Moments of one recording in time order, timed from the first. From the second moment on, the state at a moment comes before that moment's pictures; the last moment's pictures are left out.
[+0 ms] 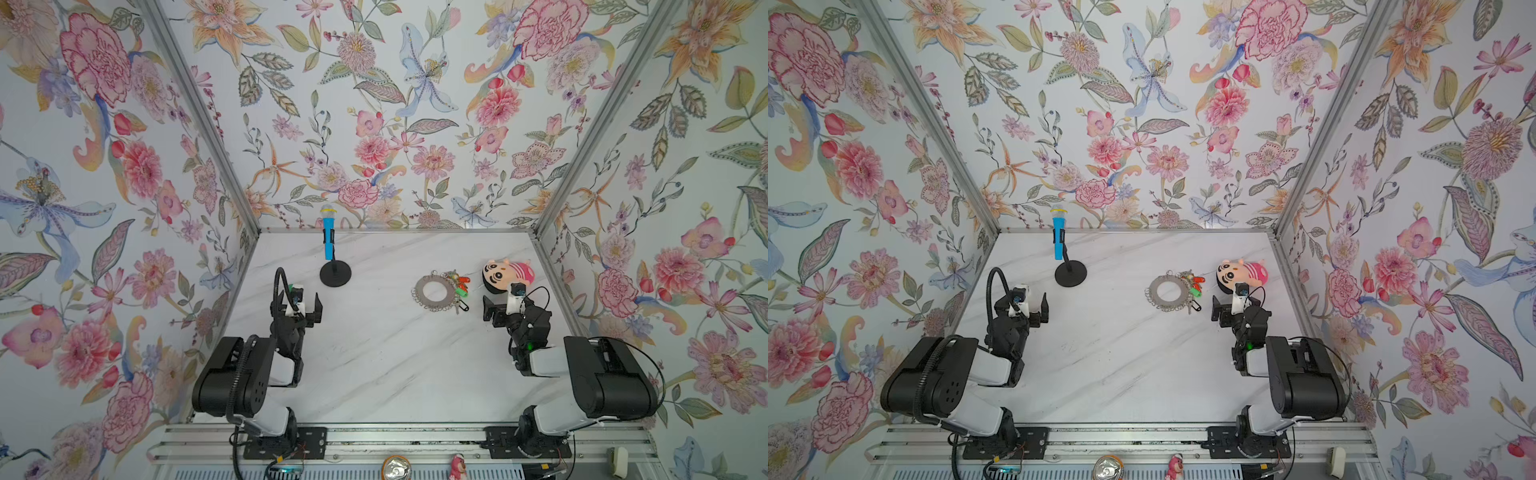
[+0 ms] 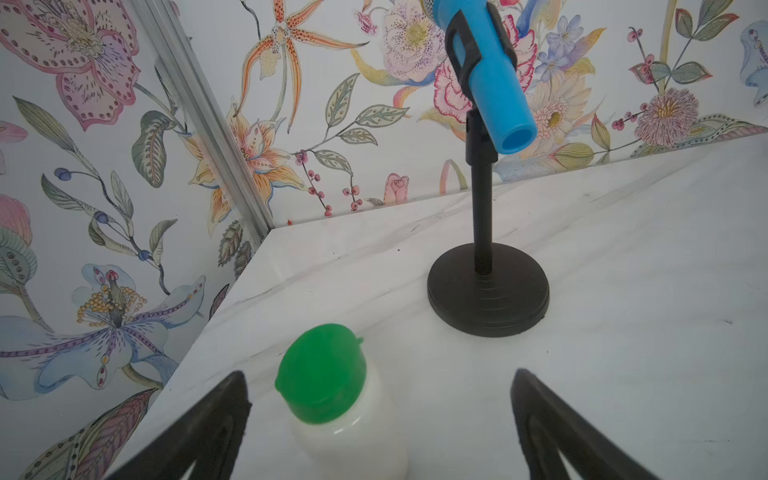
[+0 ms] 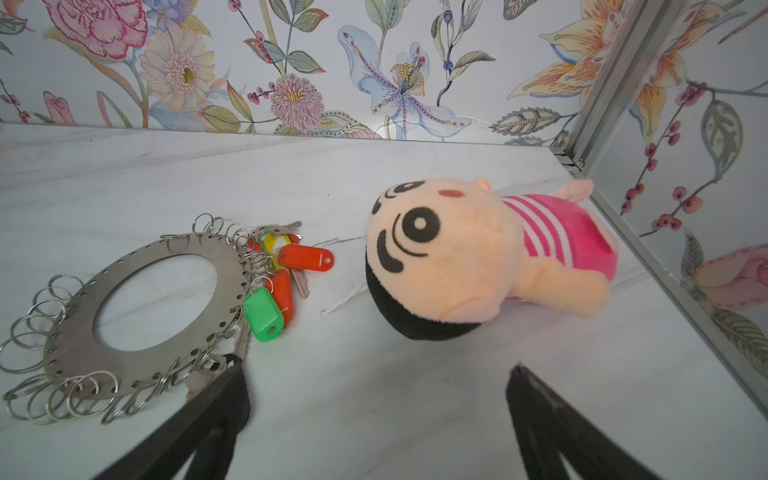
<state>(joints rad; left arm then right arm) -0.05 1.56 0.19 1.30 -0.10 0.20 -0.01 1.54 0.27 1.01 -0.12 -0.05</state>
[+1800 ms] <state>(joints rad) -0.09 1.06 0.37 0.66 -0.04 -0.11 0.10 1.16 0.57 0.30 -0.31 0.02</state>
